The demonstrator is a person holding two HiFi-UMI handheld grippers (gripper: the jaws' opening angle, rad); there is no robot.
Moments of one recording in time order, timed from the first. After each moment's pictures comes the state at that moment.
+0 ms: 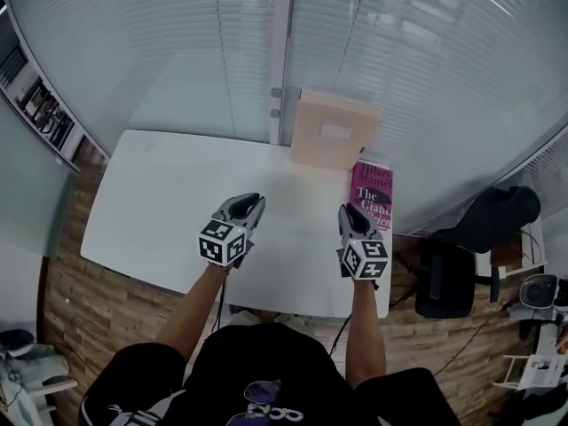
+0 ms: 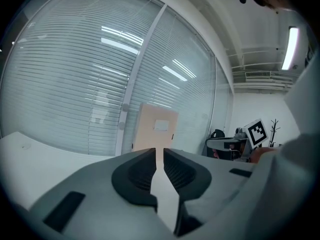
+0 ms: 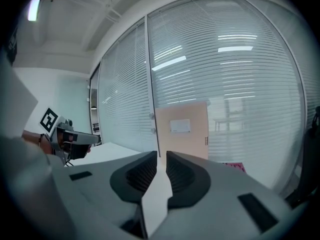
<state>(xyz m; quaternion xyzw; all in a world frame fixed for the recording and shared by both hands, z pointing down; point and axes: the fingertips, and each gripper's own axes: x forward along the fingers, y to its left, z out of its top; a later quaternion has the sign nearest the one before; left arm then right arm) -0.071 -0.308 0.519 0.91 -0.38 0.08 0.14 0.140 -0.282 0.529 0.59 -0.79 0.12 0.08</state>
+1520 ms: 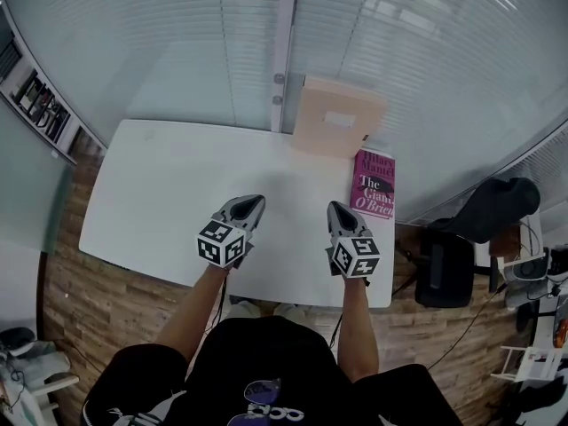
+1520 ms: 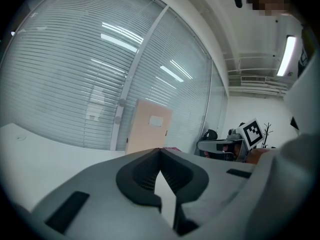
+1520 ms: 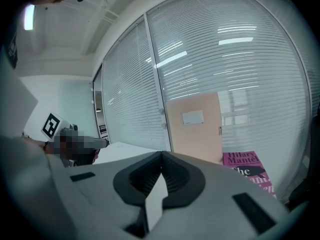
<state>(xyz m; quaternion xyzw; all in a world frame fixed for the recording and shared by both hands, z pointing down) -0.076 -0.282 0.534 0.92 -0.35 0.07 0.16 0.094 -0.265 0.544 0.56 -0.81 0.15 0.07</state>
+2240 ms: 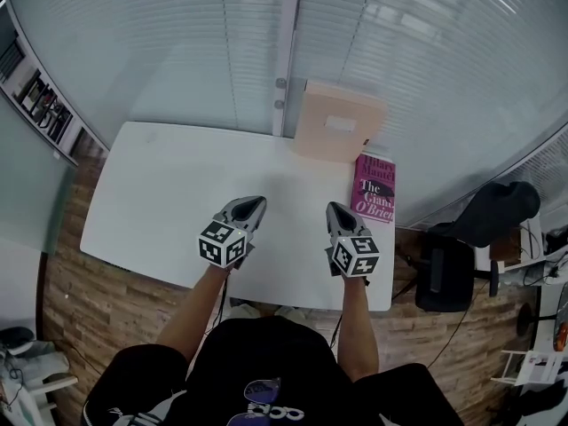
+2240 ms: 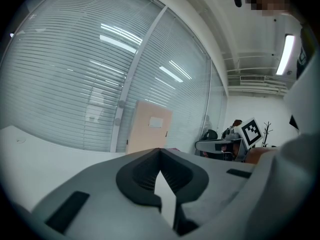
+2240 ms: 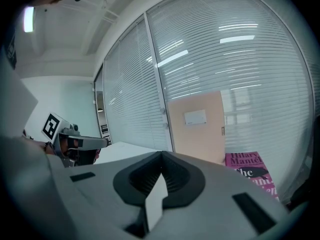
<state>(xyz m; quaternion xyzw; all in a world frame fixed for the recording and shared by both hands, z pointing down) -0.076 -0.285 0.530 0.92 -0.35 0.07 0.15 0.090 -0.272 0.543 0.55 -0.81 0.16 0.07</state>
